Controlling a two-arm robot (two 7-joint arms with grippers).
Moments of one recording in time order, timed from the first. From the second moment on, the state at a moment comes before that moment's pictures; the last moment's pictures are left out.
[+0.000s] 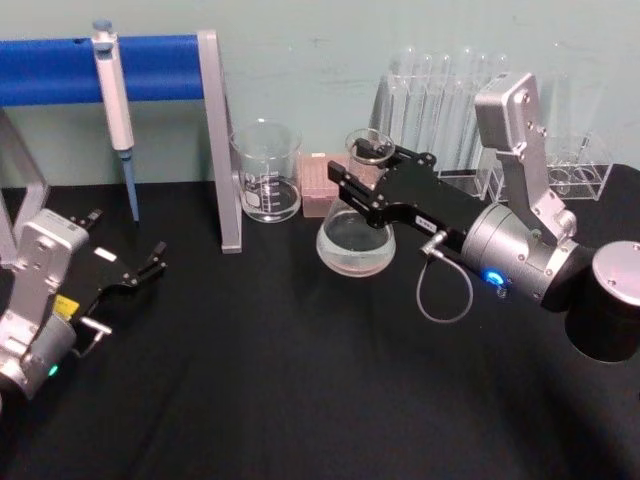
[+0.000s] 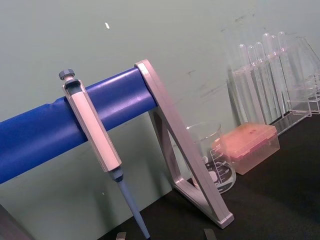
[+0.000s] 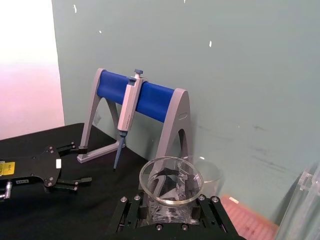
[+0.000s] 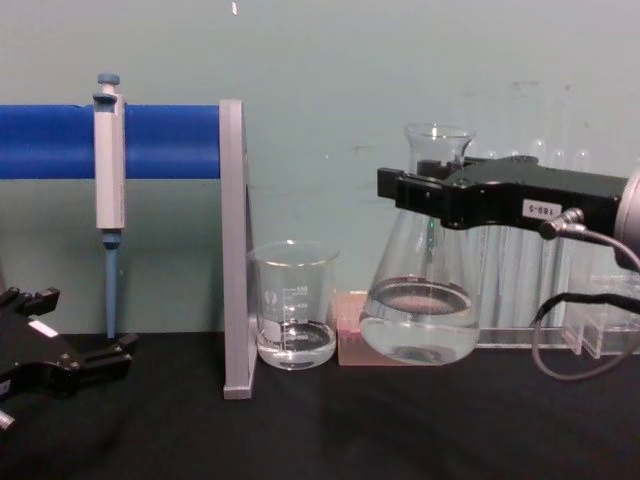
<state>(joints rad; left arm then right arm) -0.20 0.60 0.45 -1.41 -0.25 -0.12 0.03 0.34 0.37 -0.41 -1.57 0.36 0.12 0.42</state>
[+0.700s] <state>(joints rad) -0.20 0.60 0.45 -1.41 -0.25 -0.12 0.03 0.34 0.38 -0.42 -1.58 0.38 0.12 0.42</state>
